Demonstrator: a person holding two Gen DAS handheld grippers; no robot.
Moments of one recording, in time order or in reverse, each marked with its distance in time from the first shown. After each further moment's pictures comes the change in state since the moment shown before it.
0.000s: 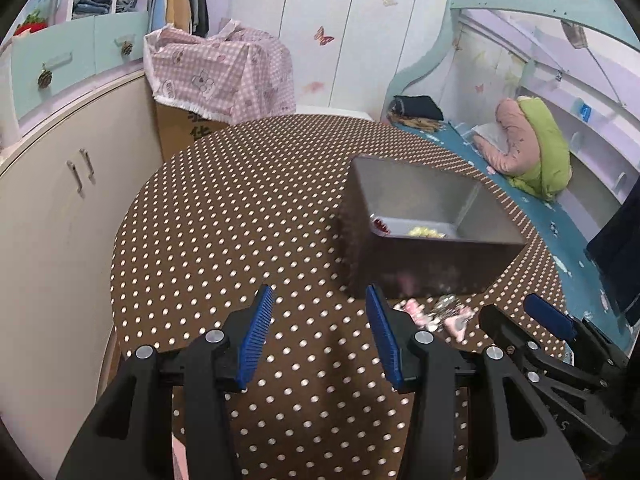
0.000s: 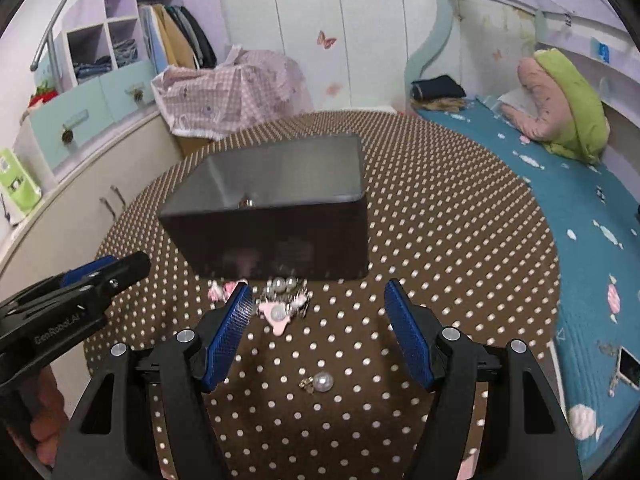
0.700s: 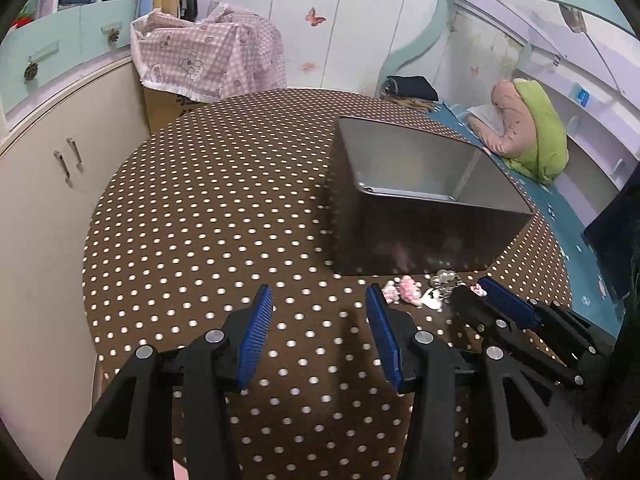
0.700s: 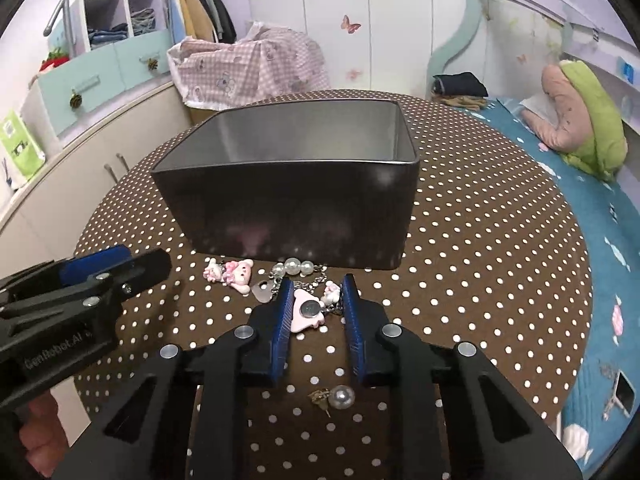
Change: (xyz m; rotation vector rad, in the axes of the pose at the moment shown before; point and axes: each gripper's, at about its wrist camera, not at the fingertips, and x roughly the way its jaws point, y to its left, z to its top) left arm 0.022 -0.016 -0.008 0.021 0.064 -0.026; right arm 0.032 0.016 -0.005 -0.087 0.047 0.015
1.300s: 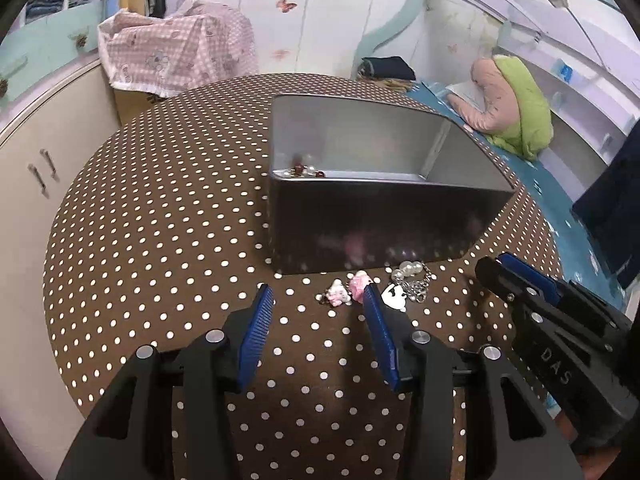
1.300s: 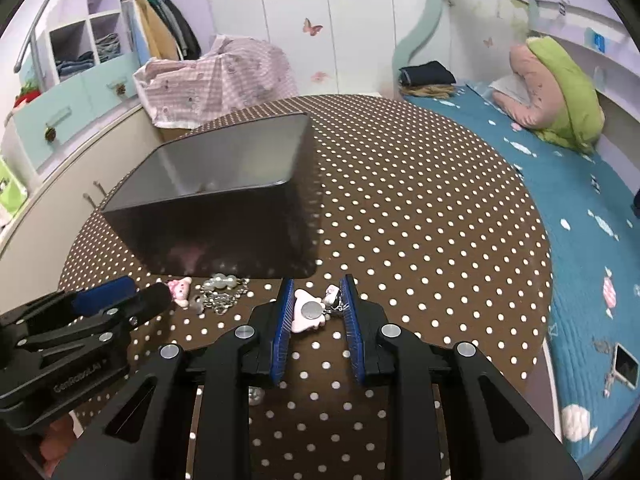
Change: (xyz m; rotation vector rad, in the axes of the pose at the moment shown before) left arm 0.022 -0.033 0.002 0.071 0.049 -0.049; right arm -0.015 -0.057 0.004 0.115 -0.006 -0.046
